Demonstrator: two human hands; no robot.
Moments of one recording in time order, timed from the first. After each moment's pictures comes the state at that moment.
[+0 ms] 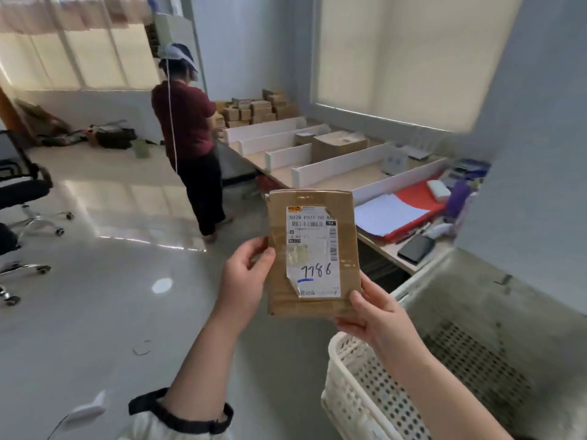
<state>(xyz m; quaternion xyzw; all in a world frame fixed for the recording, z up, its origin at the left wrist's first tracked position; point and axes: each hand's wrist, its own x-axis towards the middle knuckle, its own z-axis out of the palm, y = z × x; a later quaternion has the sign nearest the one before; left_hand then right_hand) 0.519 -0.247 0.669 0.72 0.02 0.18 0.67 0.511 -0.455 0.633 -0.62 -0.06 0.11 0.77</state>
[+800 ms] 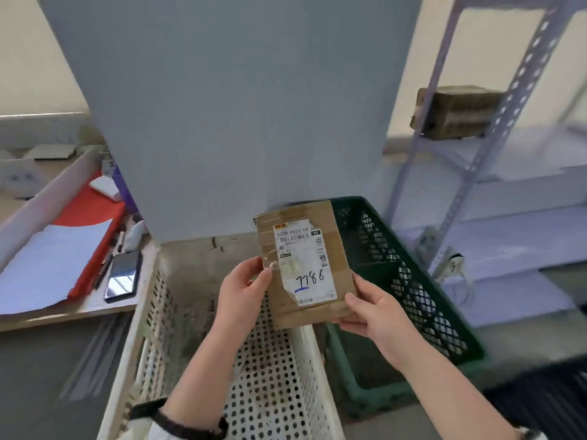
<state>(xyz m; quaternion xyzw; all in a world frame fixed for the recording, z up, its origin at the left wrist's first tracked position) 0.602 -0.667 0.597 0.69 -0.31 -0.27 0.60 0.407 -0.766 0.583 -0.57 0.39 -0.23 0.68</state>
